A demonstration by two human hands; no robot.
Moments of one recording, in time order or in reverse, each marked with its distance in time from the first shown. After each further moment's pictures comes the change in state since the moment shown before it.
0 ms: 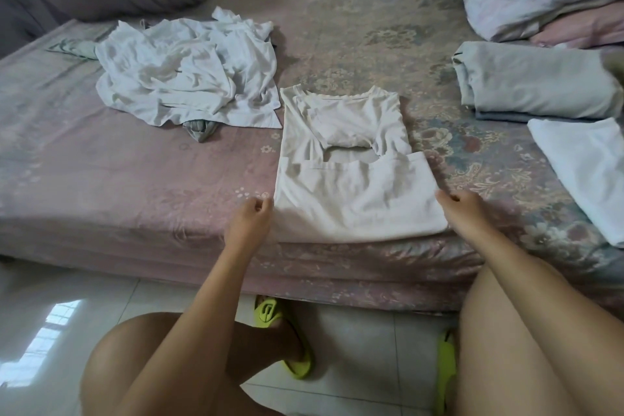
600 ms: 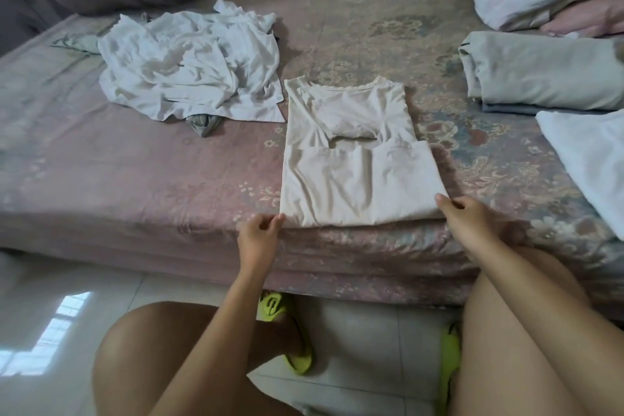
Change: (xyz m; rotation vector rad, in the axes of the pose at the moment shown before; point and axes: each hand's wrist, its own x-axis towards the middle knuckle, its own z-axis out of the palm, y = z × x) left_hand -0.037 -0.015 0.018 -0.317 0.058 -0.064; right_hand -0.024 0.005 0.012 0.225 -0.011 0.035
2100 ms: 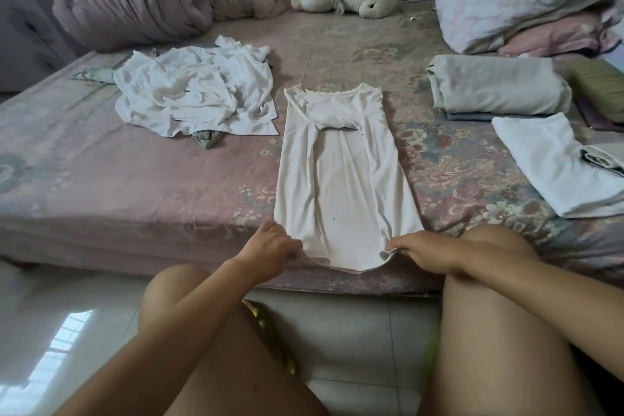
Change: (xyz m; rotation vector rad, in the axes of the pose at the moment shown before) left_hand -0.031 0.009 -0.024 1.091 -0.492 1.096; right_hand -0.062 0.009 -0.034 -0.814 -0.801 -0.557
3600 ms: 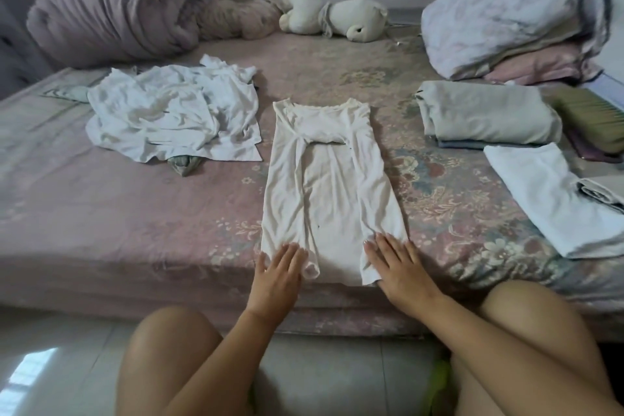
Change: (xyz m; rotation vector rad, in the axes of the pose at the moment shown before) left_hand 0.044 0.019 0.066 0.000 0.194 -0.263; right_hand 0.067 0.023 0.051 -0.430 0.702 0.019
